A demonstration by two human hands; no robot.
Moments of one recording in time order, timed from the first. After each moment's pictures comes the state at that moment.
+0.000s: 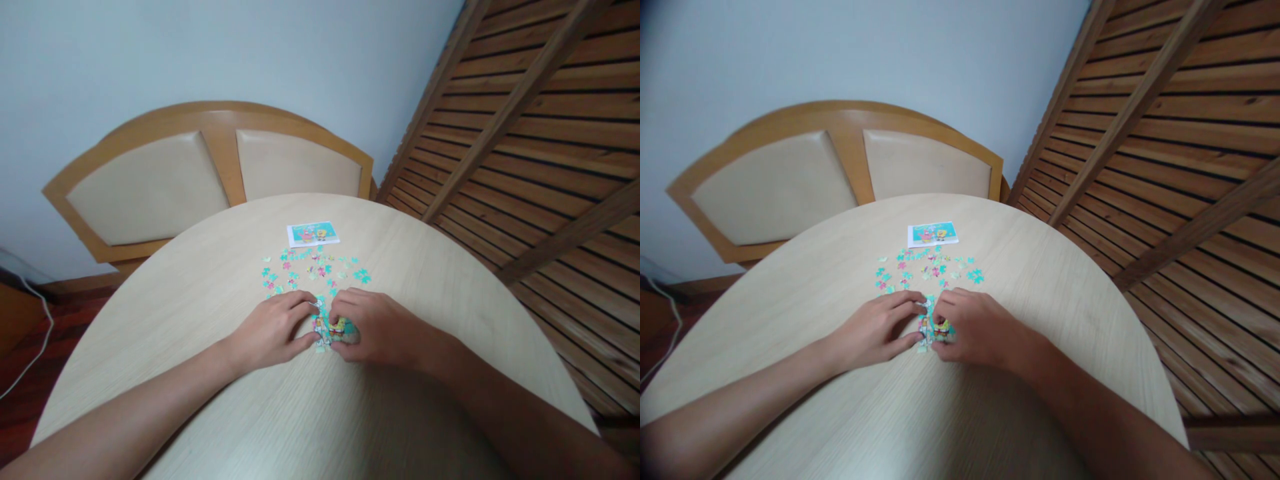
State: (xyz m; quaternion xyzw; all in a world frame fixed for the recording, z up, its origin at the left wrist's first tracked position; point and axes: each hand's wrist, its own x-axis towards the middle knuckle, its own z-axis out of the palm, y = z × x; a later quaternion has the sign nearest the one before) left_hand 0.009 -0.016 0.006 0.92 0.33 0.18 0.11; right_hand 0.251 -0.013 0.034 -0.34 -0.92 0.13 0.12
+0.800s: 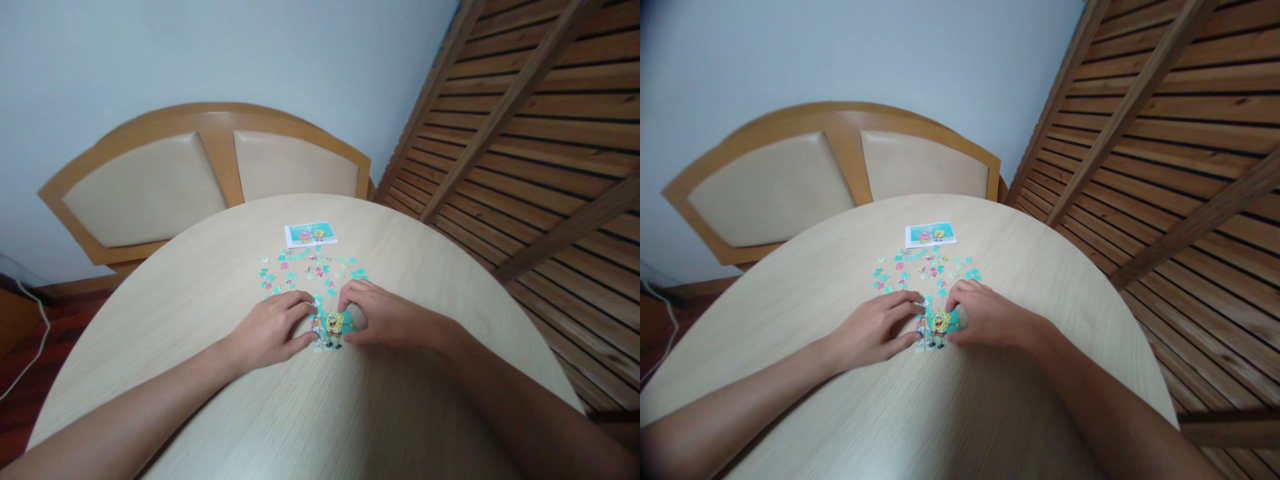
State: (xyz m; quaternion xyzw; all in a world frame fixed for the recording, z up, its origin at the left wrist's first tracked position) left_hand 0.007 -0.015 0.004 0.92 0.33 0.18 0.10; right_hand 0.272 0.003 0.034 -0.40 -0.88 0.25 0.08
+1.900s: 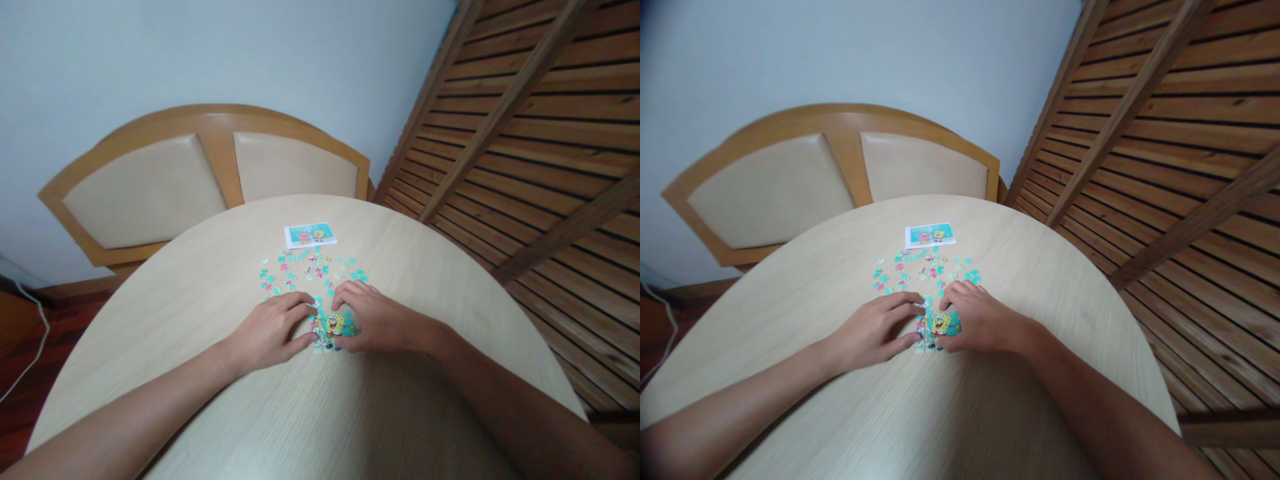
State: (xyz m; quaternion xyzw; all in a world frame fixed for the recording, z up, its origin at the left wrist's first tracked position) left_hand 0.007 -0.015 0.003 0.92 0.33 0.18 0.10; right_hand 0.262 0.000 0.026 -0.40 -0.88 0.22 0.10
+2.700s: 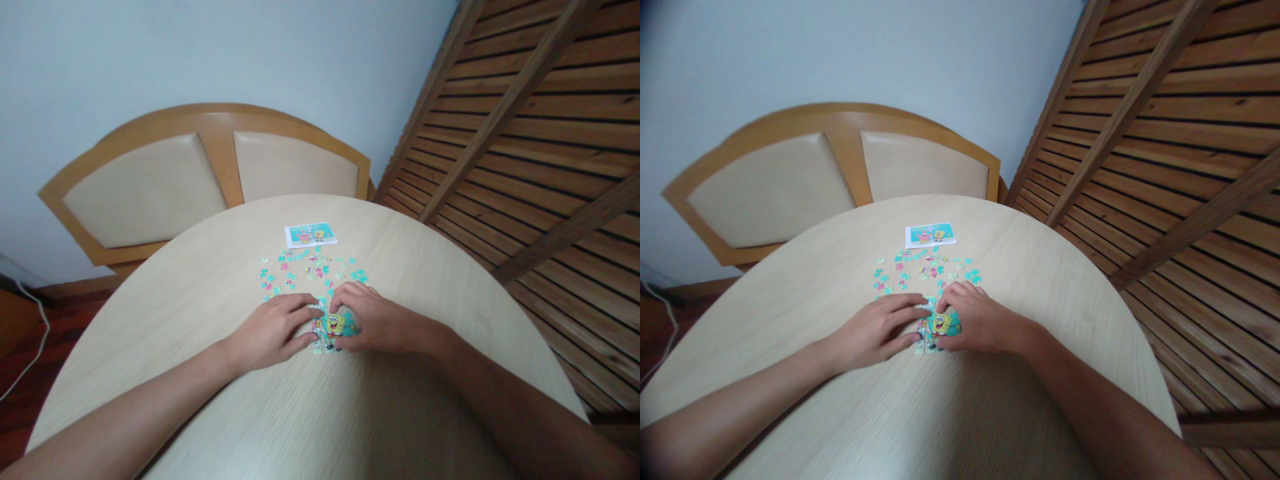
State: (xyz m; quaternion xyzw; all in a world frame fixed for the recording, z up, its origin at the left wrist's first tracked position) left_hand 0.006 -0.013 0.003 0.93 0.30 0.17 0.10; right_hand 0.263 0.001 0.024 -0.38 -0.89 0.24 0.10
